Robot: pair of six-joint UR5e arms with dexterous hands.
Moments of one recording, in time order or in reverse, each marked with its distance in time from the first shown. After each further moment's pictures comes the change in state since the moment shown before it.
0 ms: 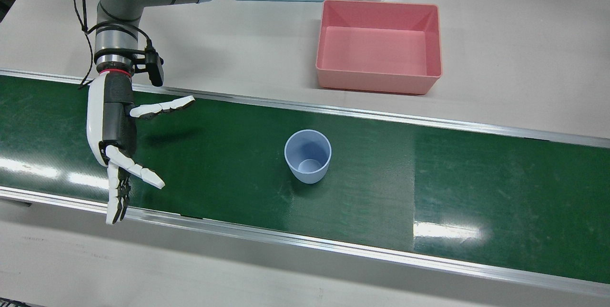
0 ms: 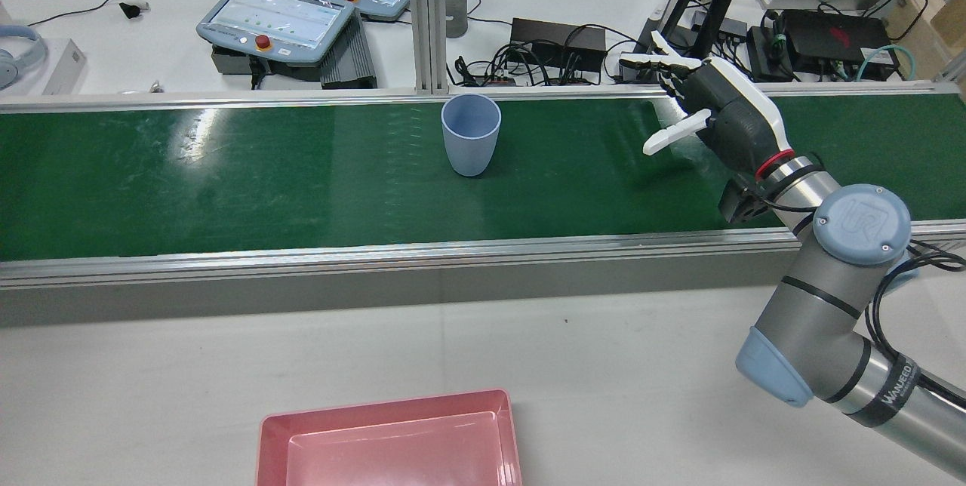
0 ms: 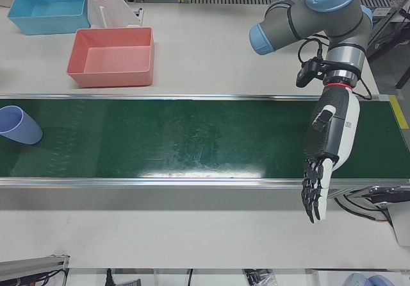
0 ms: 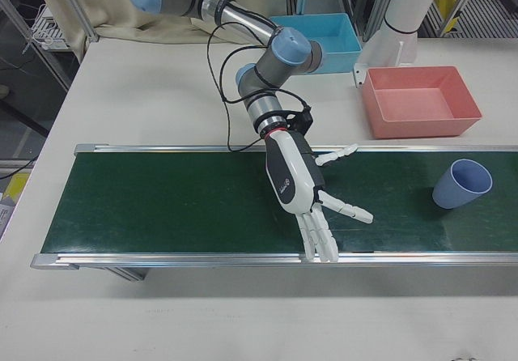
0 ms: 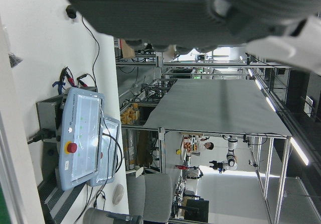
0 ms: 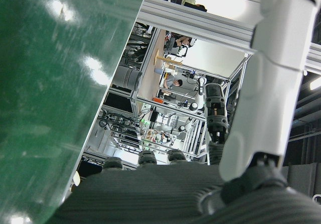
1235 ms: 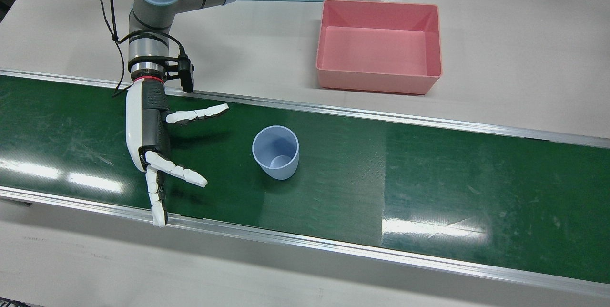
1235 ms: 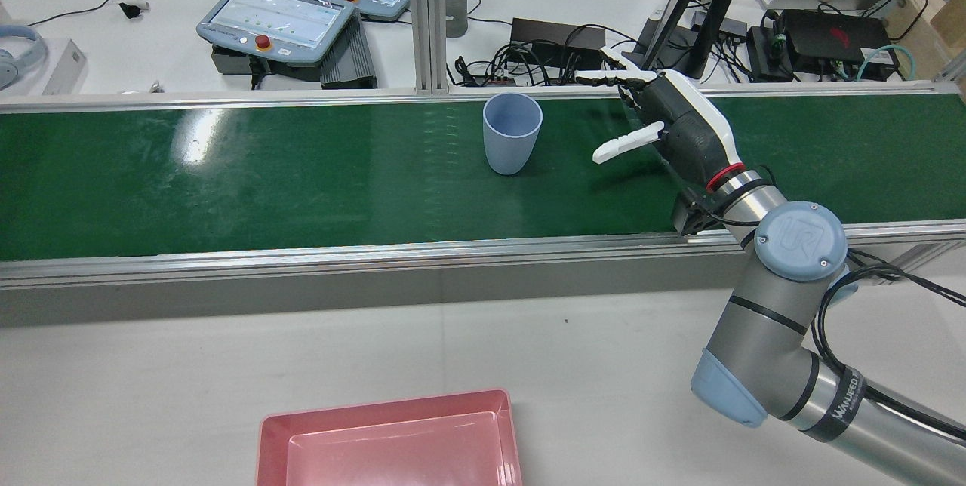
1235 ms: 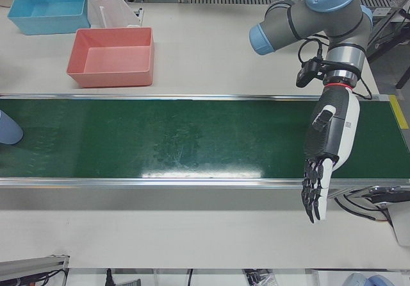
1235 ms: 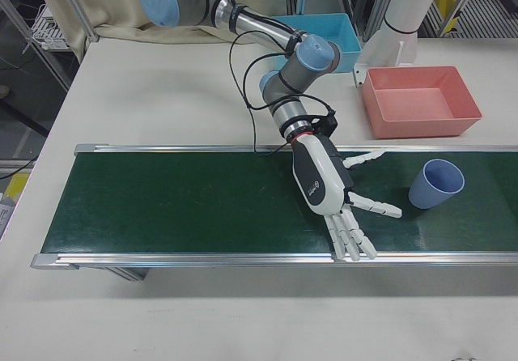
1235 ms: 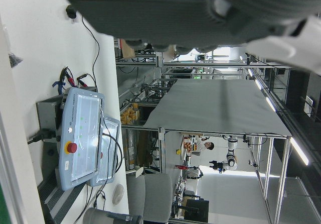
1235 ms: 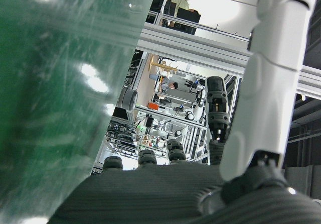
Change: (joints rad) left arm 0.000 0.000 0.000 0.000 0.000 0.000; right arm -0.088 0.080 -0.035 -0.011 0.086 -0.016
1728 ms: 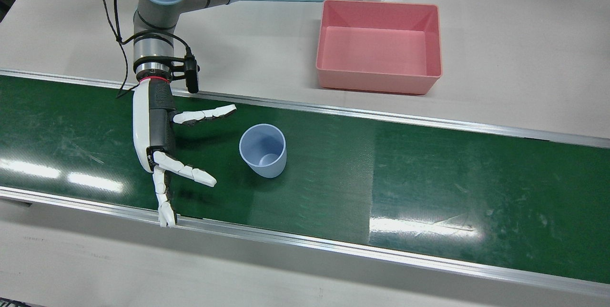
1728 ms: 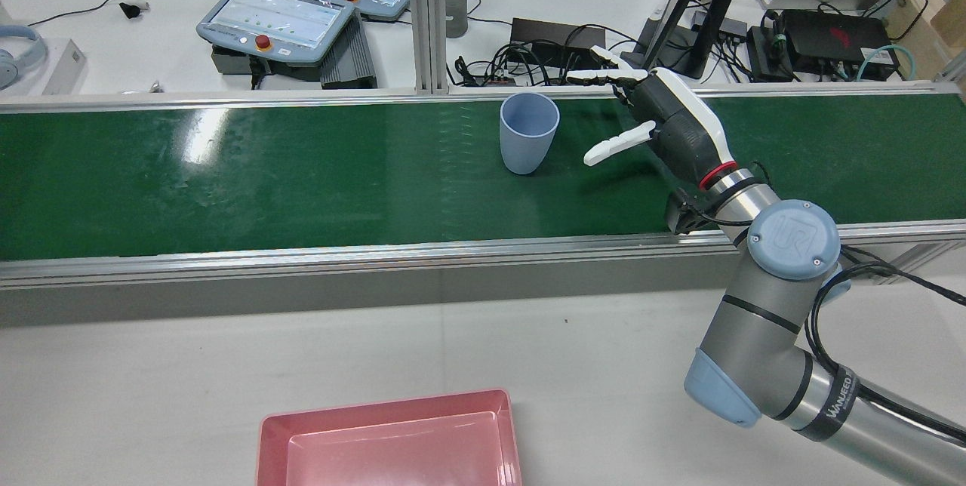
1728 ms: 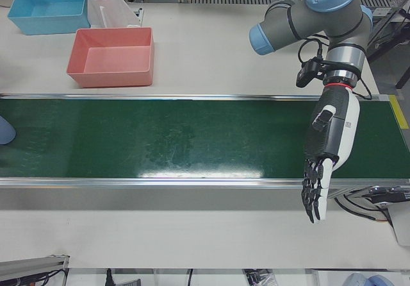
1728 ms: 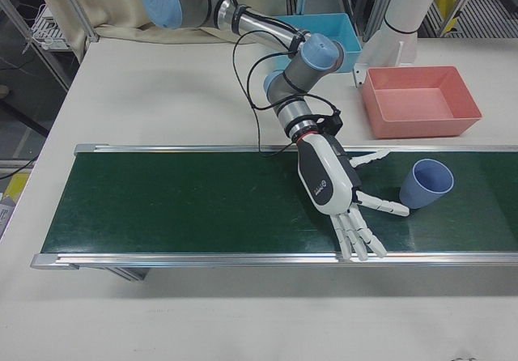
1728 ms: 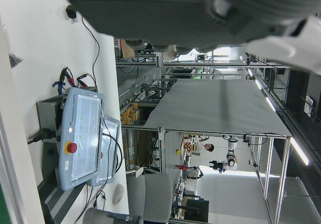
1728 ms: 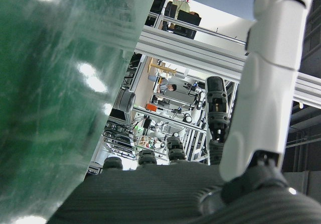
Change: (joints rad) left arm 0.000 0.000 0.000 0.000 0.000 0.000; right arm -0.005 0.016 -0.001 -0.003 0.001 -0.036
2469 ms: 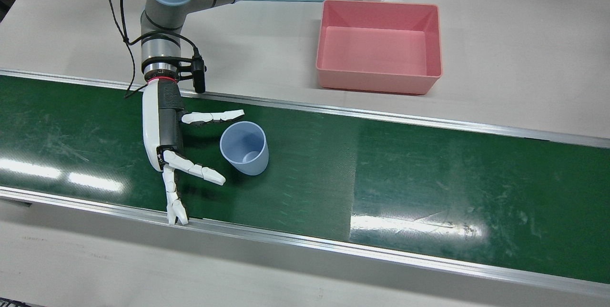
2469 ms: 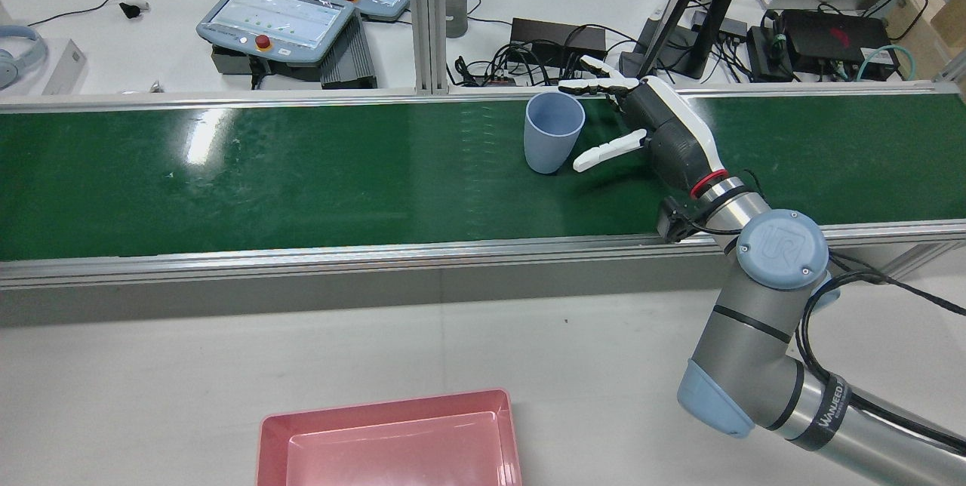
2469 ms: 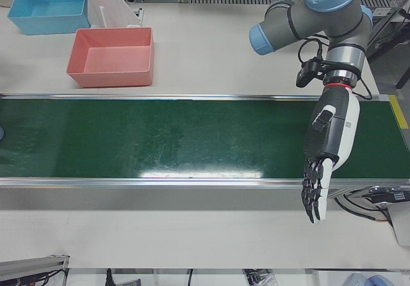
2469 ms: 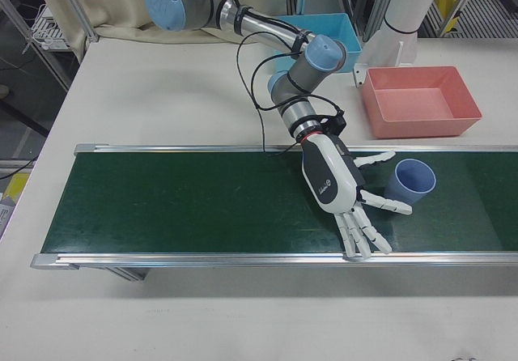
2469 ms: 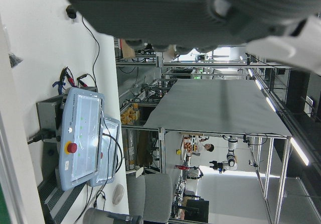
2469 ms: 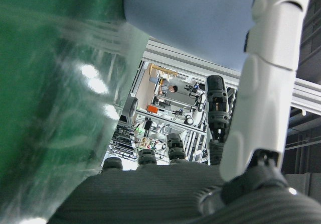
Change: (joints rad) left arm 0.000 0.000 0.000 0.001 0.000 0.000; right arm -0.027 0.006 -0.004 0.000 0.021 -0.009
